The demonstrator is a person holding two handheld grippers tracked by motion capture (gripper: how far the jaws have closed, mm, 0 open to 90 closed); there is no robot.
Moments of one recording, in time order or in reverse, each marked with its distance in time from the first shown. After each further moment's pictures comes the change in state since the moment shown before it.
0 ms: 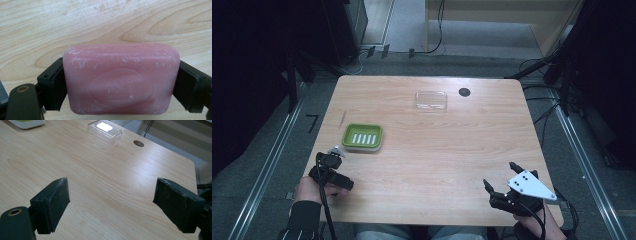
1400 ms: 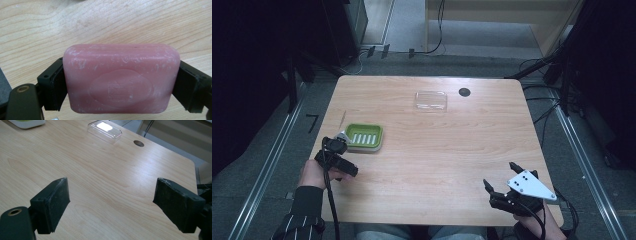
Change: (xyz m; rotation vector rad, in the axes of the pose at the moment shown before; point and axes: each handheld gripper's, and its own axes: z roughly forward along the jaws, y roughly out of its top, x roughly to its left) left arm 0.000 0.038 -0.014 -0.016 -0.003 0.066; right arm 0.000 0.000 0.000 0.001 -0.001 0.000
